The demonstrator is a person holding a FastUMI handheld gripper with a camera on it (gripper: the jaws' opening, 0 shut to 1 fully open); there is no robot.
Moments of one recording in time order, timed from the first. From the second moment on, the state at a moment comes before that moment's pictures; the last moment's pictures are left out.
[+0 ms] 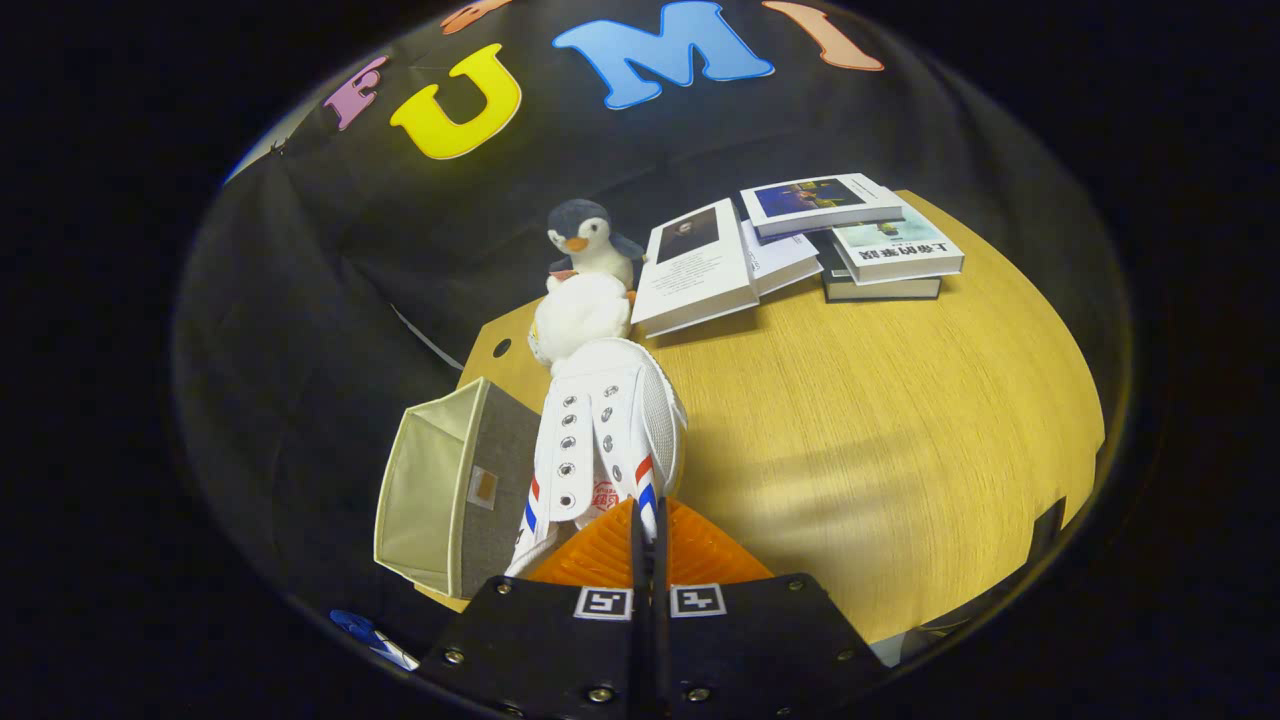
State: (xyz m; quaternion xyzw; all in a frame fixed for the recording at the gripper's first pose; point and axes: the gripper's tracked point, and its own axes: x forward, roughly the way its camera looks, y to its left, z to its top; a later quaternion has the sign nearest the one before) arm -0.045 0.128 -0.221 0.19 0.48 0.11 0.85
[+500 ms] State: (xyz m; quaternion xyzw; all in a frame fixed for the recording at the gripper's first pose) arm -0.032 0.229 -0.196 0.18 0.47 0.16 0.85
